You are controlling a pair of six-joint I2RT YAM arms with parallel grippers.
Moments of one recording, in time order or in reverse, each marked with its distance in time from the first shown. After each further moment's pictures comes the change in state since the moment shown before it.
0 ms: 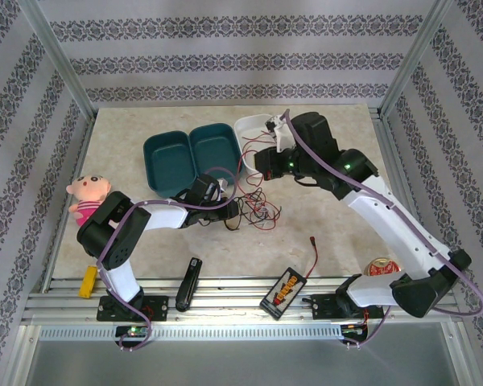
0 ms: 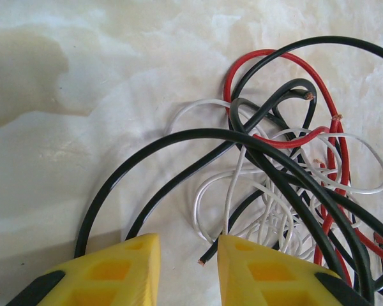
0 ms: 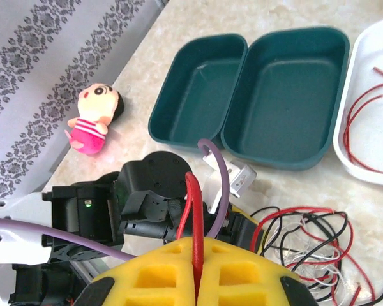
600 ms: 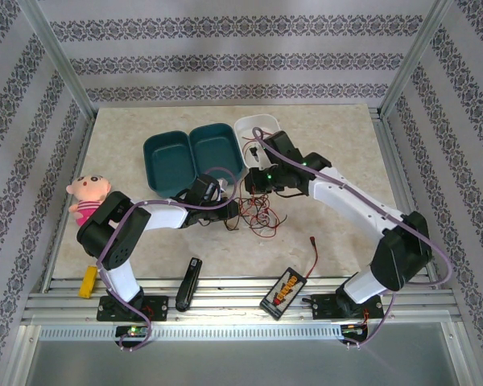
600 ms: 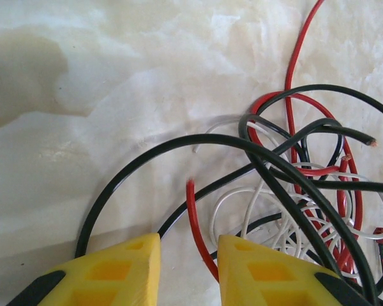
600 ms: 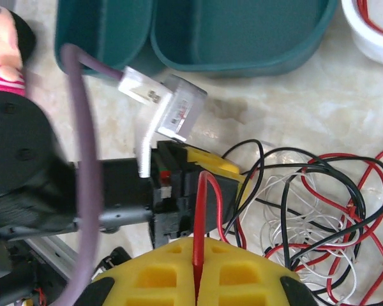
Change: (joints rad) left arm 0.000 0.000 0.000 0.000 0.000 0.000; right arm 0.000 0.200 -0.188 0.079 -0.030 0.111
